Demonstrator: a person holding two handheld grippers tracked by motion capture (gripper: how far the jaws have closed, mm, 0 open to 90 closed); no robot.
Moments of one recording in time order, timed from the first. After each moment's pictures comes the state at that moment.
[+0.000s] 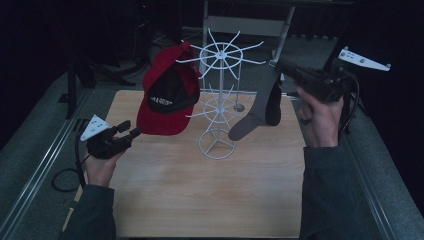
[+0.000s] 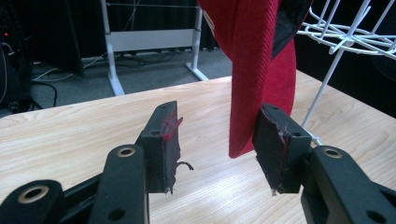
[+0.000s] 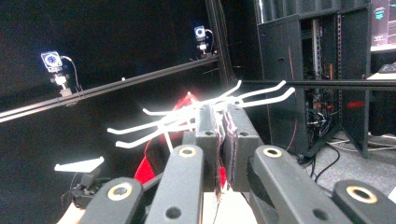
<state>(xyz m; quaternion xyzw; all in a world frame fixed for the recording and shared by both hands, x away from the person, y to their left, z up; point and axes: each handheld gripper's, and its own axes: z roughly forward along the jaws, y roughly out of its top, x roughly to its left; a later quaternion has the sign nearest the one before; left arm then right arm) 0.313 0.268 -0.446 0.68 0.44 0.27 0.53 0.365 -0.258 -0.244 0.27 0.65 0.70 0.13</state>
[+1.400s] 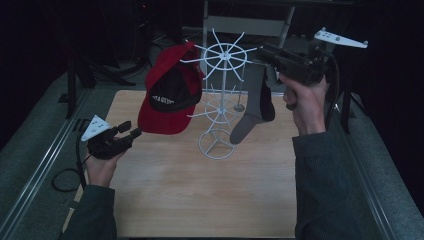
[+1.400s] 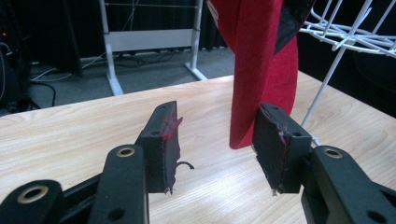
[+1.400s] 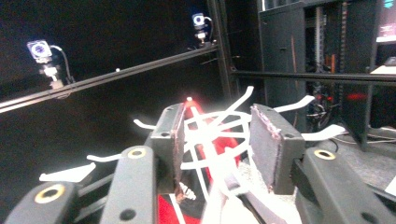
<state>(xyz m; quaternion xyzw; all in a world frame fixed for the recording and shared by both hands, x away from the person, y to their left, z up) 0.313 0.267 -0.448 0.68 0.44 0.27 0.53 0.391 -0.220 -0.225 0.27 0.67 0.68 0.13</state>
